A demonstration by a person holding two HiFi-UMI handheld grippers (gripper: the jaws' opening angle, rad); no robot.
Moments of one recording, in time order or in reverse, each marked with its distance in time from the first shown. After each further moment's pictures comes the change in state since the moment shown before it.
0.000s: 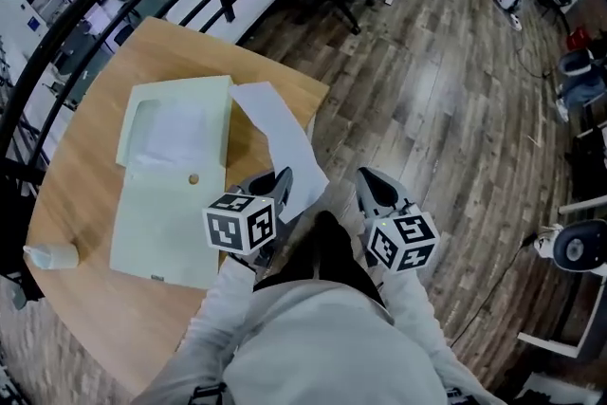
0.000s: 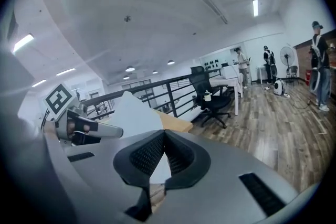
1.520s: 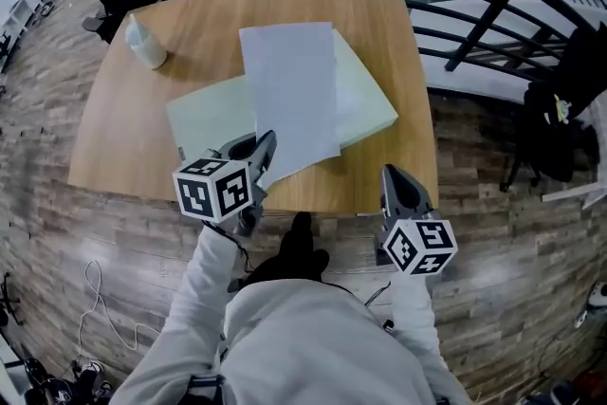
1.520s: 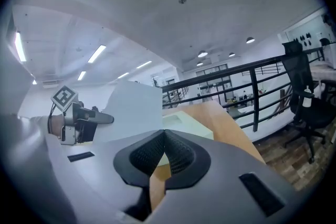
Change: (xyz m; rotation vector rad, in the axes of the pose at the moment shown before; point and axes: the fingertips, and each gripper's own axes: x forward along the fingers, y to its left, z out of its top) left arm -0.179 0.146 0.034 -0.420 -0.553 0.860; right arm 0.202 0.131 0.063 -0.294 0.157 0.875
